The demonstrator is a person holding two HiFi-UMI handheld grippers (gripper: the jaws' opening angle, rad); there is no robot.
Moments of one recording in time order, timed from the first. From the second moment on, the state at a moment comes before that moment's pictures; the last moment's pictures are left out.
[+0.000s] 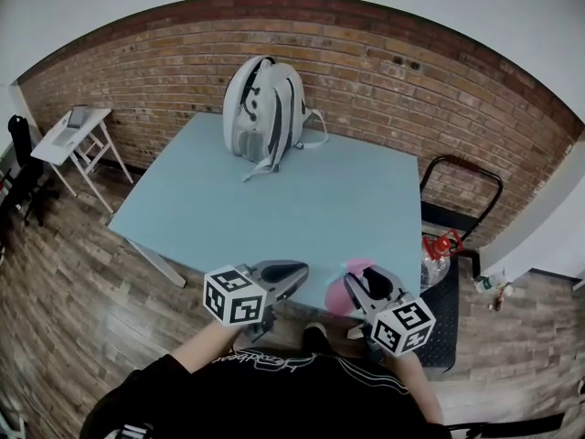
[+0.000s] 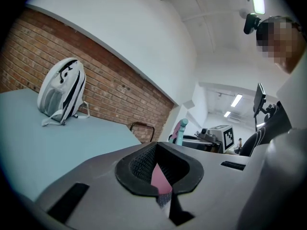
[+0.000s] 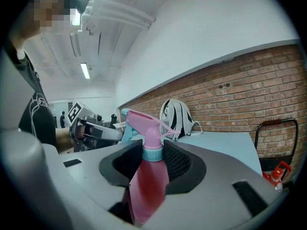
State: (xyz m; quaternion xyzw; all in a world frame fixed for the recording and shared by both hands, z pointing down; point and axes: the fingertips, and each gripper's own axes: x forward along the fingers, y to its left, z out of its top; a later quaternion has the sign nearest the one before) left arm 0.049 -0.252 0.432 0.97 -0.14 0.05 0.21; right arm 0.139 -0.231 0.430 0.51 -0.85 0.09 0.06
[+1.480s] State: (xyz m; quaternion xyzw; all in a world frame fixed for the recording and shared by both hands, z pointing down) left arm 0.080 -0.416 0.523 0.93 -0.21 0.09 0.30; right arm 0.173 -0.462 0.521 0.46 -0.88 0.11 0.11
